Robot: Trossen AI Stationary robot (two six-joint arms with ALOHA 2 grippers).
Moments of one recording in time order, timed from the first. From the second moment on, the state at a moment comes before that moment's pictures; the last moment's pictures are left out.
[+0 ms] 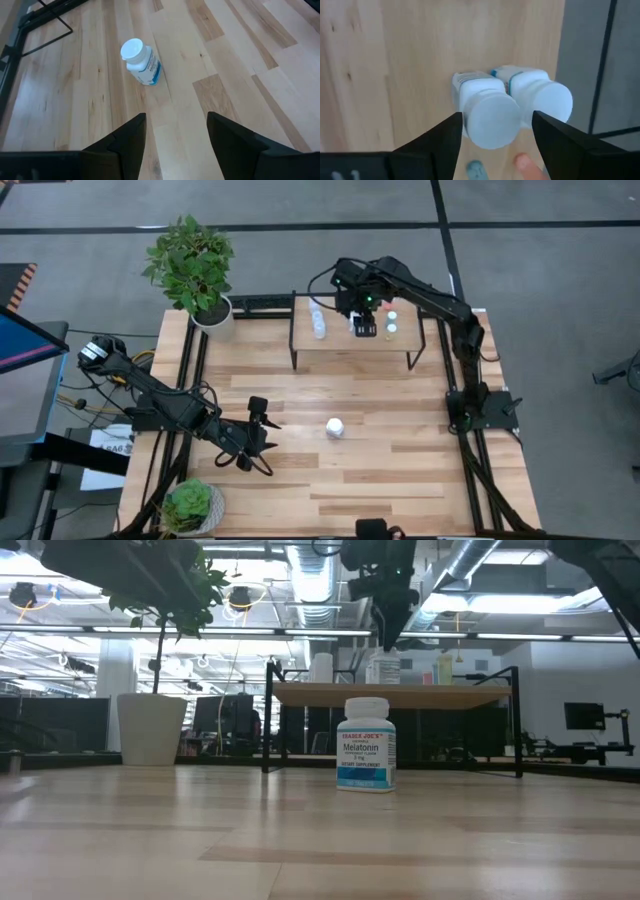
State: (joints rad) left arm -0.53 1.21 0.78 -0.34 -0.43 0.02; right arm -0.48 2.01 2.23 -1.50 0.21 -0.53
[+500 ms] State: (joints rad) left arm -0.53 1.21 0.78 -0.34 -0.43 0.02; right arm -0.37 2.01 2.36 -1.52 0.28 -0.54
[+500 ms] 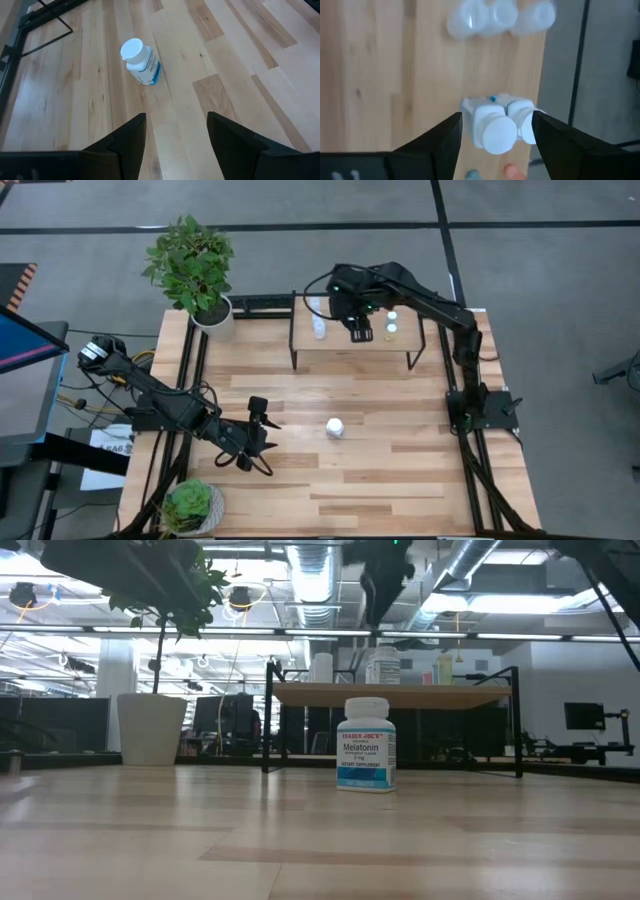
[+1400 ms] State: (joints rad) left arm -0.53 1.21 0.78 -0.34 -0.43 -0.05; right arm -0.07 1.54 2.33 -1.57 -0.07 -0.05
